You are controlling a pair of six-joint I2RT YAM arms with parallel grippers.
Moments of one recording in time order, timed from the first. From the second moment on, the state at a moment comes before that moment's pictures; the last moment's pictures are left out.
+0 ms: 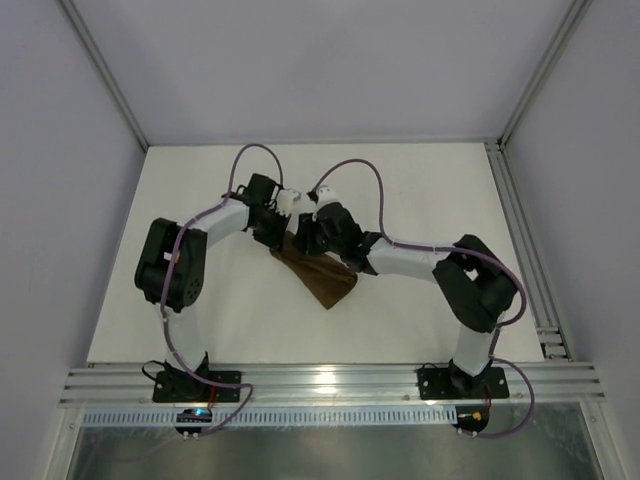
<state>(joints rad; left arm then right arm) -0.36 1.92 1.28 -0.52 0.25 0.15 0.80 1.87 1.11 0.25 0.03 0.51</state>
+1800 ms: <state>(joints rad) -0.37 1.92 1.29 -0.52 0.24 0.13 1.20 1.81 1.06 -0.18 0.45 0.13</state>
